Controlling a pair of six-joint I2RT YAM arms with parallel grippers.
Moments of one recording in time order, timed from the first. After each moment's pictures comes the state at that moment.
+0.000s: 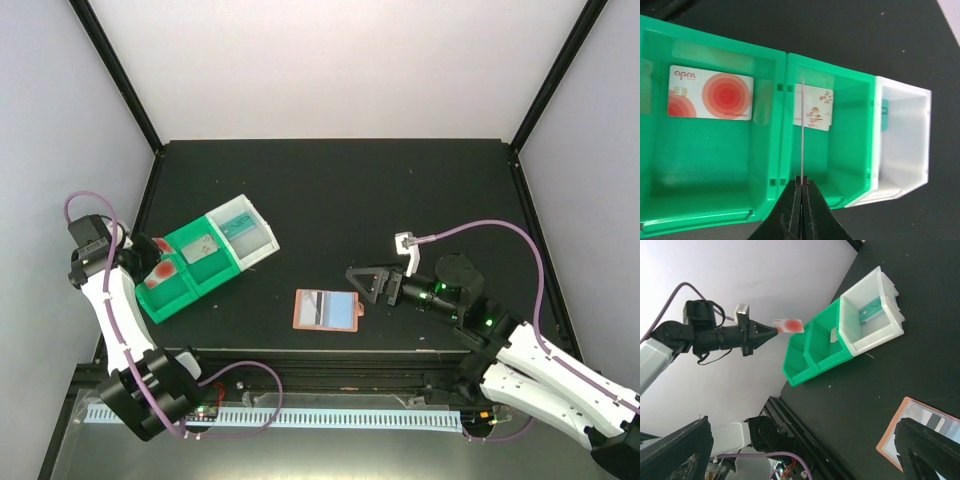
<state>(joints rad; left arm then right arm) 0.62 1.04 0.95 -0.88 0.40 -0.35 0.83 0.69 0.57 -0.07 -0.29 0.85</state>
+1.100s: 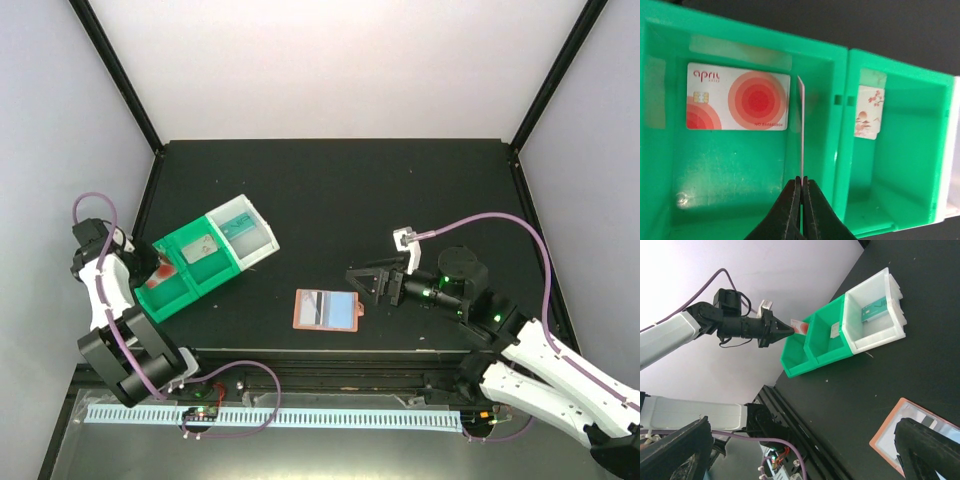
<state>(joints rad) 0.67 1.25 0.90 -0.78 0.37 -0.25 0.83 0.70 0.69 -0.22 -0.33 0.75</state>
